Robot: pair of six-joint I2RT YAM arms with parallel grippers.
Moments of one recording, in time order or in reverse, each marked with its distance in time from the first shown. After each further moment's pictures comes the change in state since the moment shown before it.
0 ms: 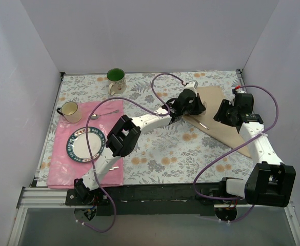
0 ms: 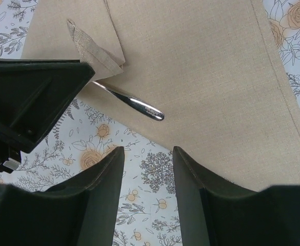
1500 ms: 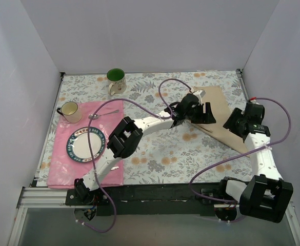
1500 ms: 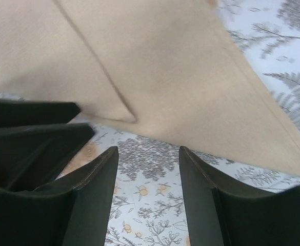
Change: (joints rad) left arm -0.034 0.027 -0.013 -0.031 0.245 -0.025; right arm -0.097 -0.121 -0.101 -0.044 0.055 0.065
